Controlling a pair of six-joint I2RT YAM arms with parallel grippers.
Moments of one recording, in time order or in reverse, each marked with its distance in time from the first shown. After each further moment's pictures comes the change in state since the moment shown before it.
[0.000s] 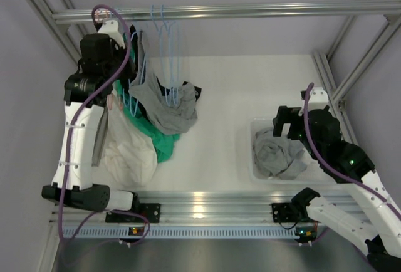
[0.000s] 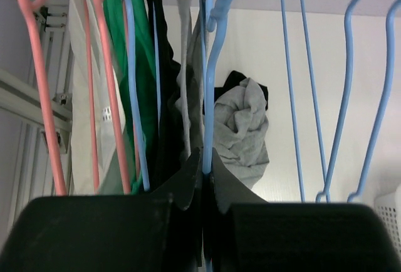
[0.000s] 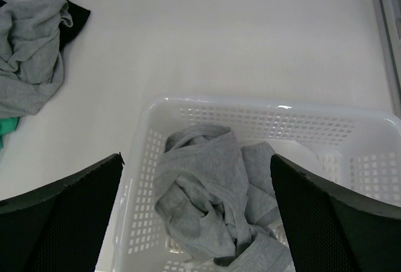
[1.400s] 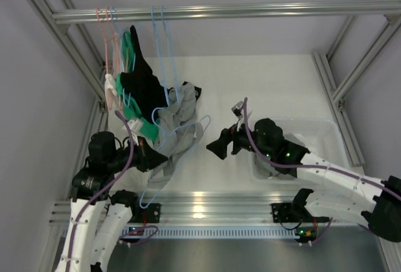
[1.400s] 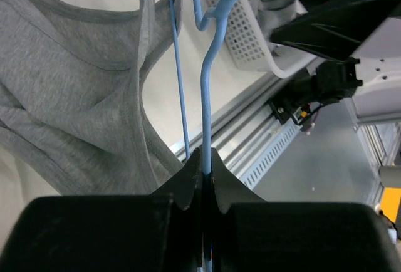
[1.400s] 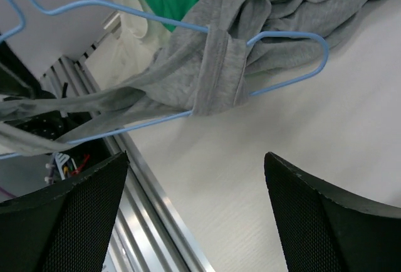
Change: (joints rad) left arm -0.003 -0.910 -1.093 0.037 0.763 -0.170; right arm 0.278 0.270 -0.364 0.850 -0.620 0.128
